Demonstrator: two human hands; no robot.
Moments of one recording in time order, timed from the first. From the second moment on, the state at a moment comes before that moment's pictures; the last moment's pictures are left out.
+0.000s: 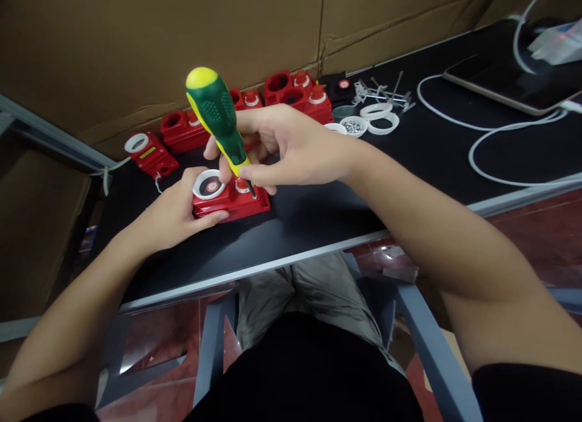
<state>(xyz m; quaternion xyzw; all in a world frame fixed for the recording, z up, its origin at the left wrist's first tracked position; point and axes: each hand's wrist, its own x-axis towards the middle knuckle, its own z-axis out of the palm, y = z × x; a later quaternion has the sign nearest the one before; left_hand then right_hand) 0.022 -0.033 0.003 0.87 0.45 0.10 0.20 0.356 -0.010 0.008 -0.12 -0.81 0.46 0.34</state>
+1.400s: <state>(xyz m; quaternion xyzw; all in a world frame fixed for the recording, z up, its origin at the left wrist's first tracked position) 0.022 -0.034 0.002 0.86 0.45 0.10 0.20 0.365 -0.009 0.006 -0.22 -0.80 0.40 0.38</state>
